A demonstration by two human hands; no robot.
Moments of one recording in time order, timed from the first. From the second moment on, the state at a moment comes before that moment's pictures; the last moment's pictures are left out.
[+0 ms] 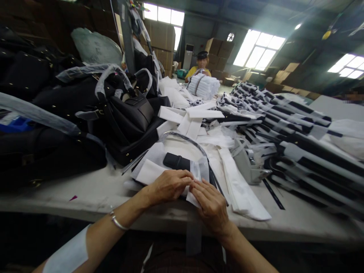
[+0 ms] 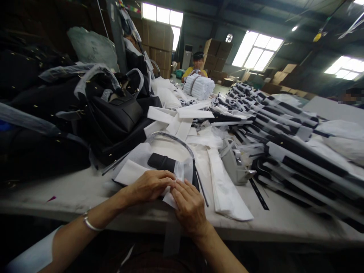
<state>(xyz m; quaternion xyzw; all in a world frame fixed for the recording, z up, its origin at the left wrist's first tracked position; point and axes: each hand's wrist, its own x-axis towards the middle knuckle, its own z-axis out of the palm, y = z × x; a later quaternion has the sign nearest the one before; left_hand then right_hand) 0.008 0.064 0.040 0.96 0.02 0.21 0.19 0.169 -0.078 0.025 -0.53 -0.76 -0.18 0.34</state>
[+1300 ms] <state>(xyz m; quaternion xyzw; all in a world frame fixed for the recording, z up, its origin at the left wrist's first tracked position) 0.004 0.060 0.047 0.97 -0.07 0.20 0.10 0.150 -0.134 0.008 -0.48 -0.78 -0.03 0.40</state>
